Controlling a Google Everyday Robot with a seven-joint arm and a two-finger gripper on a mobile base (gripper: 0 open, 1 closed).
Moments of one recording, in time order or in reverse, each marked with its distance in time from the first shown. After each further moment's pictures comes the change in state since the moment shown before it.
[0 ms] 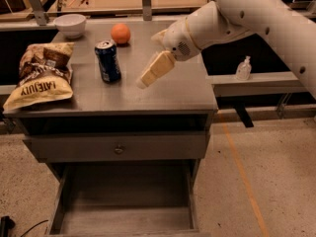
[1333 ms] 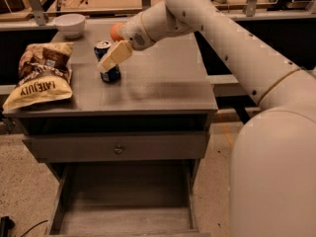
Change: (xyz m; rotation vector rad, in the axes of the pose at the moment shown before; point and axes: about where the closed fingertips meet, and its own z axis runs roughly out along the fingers) arm -0.062 -0.055 0.108 -0.042 -0.107 -0.009
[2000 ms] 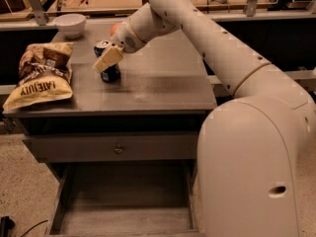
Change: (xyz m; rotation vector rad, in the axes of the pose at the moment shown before) arm 0.014 -0.006 0.036 -0.065 0.110 -0.011
